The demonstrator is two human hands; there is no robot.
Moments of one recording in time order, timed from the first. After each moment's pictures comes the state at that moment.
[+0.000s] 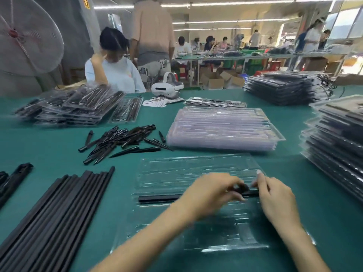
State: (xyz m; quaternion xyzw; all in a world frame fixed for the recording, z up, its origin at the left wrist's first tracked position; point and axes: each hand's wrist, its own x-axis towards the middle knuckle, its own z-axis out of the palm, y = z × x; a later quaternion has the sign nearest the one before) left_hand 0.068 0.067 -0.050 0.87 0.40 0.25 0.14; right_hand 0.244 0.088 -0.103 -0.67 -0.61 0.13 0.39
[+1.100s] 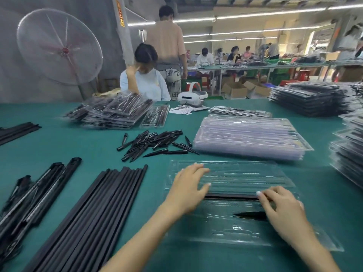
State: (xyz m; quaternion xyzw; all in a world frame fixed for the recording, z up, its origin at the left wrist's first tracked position) left_hand -0.026 0.041 -0.067 0.74 0.63 0.24 0.06; right_hand 0.219 0.057 -0.102 -0.61 -0.73 0.09 0.31
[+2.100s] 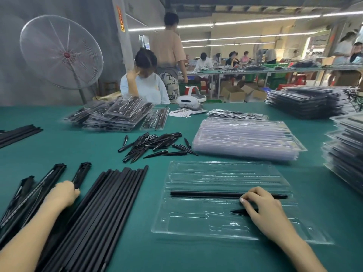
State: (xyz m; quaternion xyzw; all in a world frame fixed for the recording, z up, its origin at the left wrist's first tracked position) left_hand -0.307 -0.028 -0.079 0.35 0.94 0.01 0.03; right_hand 0.201 0.051 -0.106 -0.55 -0.79 0.11 0.26
